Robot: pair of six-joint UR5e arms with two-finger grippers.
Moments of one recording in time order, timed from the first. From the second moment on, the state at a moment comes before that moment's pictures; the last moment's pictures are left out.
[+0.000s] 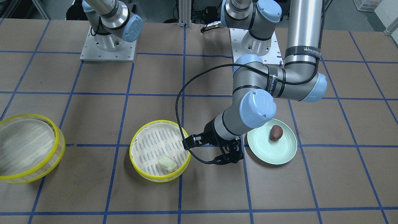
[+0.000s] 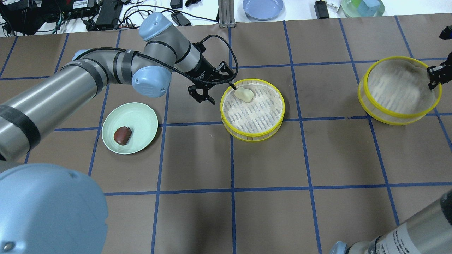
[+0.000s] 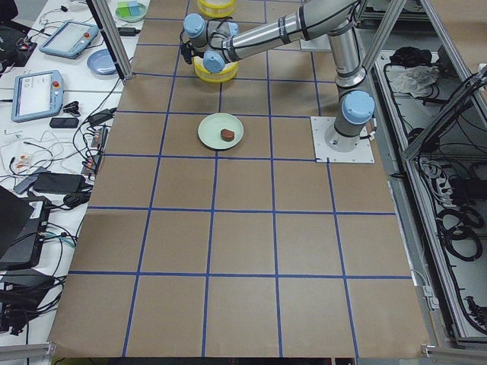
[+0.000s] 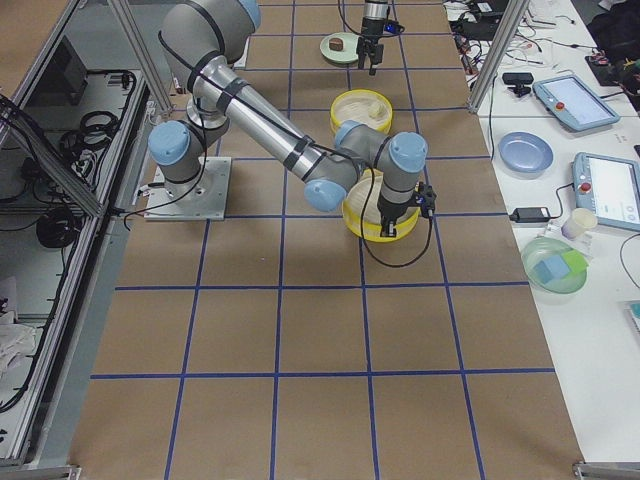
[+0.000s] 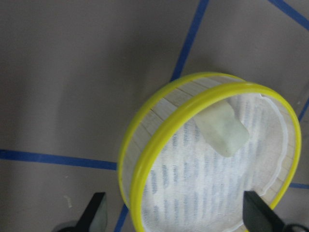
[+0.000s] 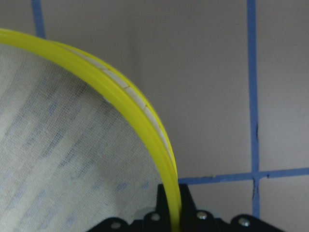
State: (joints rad) left arm -1.70 -2.00 -1.55 -1.16 1.24 -0.47; right arm 1.02 -1.18 1.56 -1.98 -1.61 -0.48
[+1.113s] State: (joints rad) left arm -1.40 -1.85 -1.66 -1.42 1.61 0.34; right arm 1.57 -1.28 1.61 -1.82 -1.59 0.31
